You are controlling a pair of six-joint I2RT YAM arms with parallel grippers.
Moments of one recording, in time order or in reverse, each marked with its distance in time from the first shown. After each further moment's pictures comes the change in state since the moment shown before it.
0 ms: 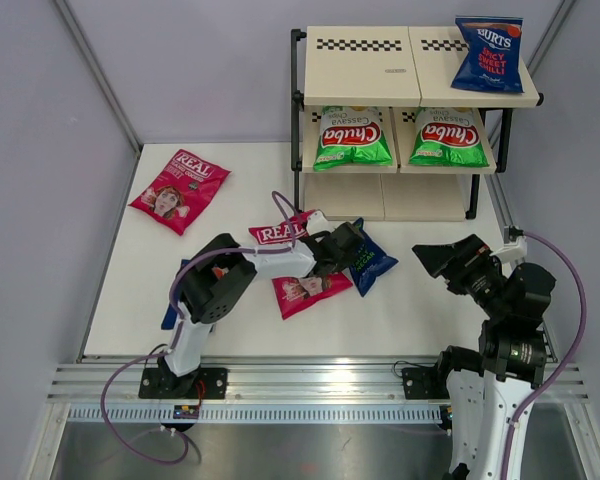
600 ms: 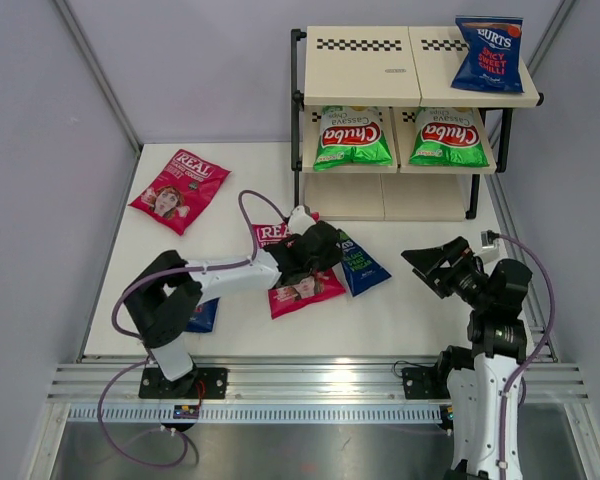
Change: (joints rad) left arm 0.001 -0.307 -0.247 0.139 0.037 0.085; right arm 0.000 0.019 -0.223 0.176 -0.111 0.112
